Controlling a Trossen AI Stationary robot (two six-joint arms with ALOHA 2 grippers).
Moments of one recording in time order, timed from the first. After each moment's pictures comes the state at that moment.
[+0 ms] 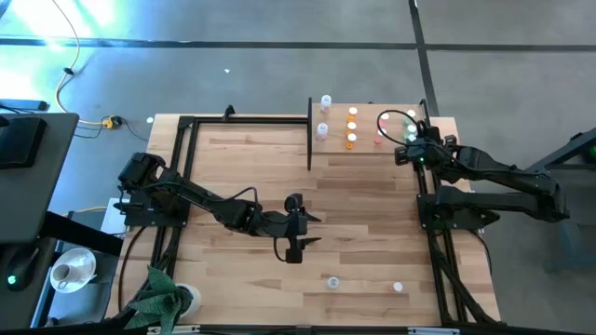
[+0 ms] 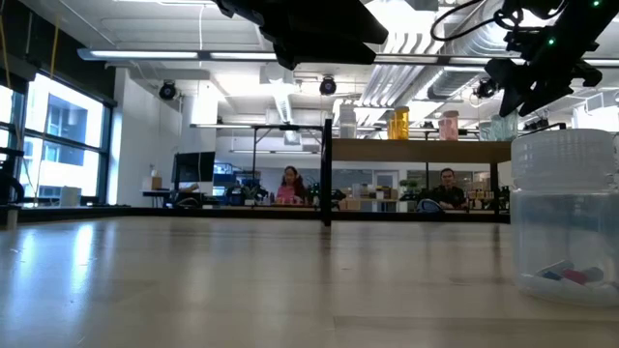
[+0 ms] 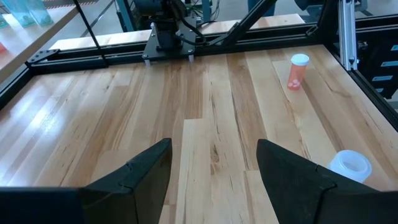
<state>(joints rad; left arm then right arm) -0.20 1.74 1.08 0.20 -0.35 -0.03 -0.36 0.68 0.72 -0.97 0.78 0.67</state>
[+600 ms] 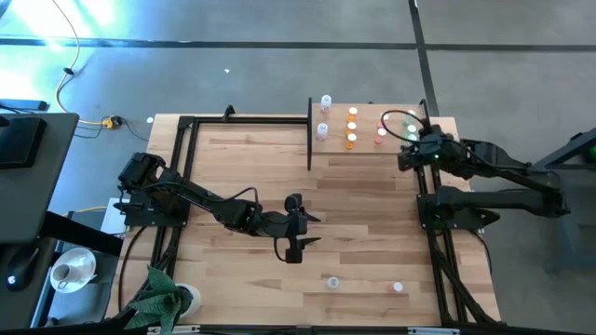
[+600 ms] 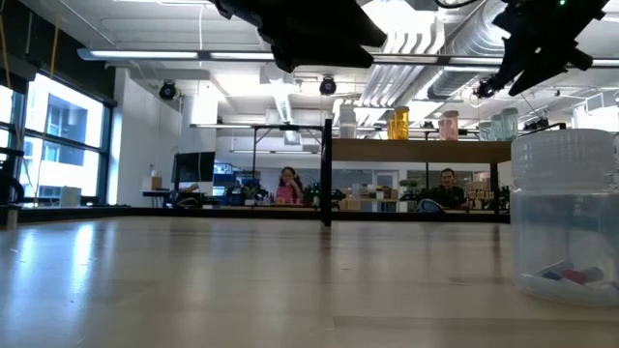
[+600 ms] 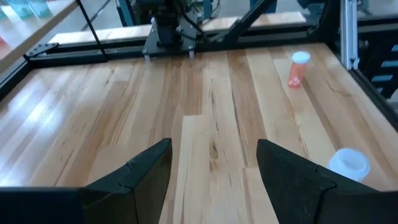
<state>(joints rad) -0.20 1.74 1.08 0.18 -0.35 -0.05 -0.28 0.67 0.88 -1.06 0.54 0.66</state>
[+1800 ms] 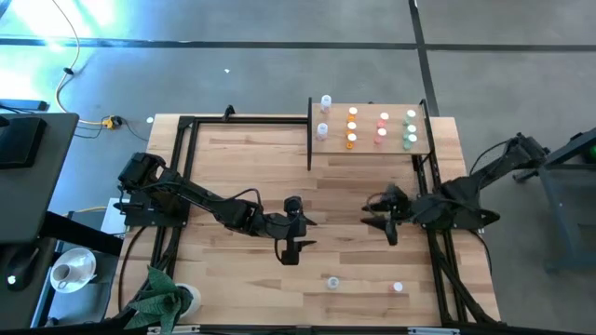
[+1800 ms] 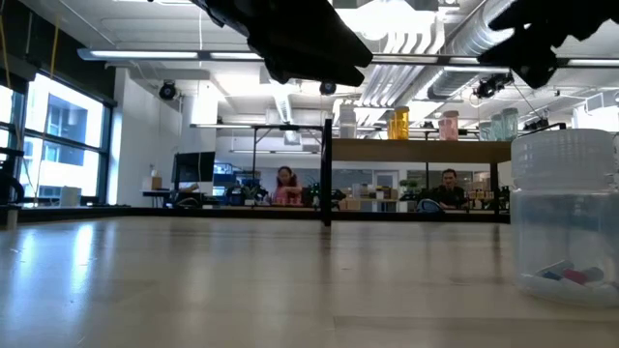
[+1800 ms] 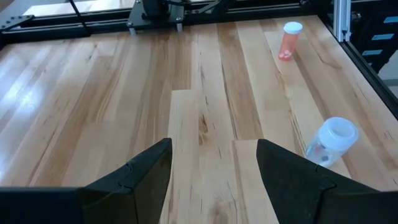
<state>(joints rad) -0.20 1.74 1.08 0.09 -0.29 -0.08 0.51 0.79 0.52 -0.19 0.48 0.62</state>
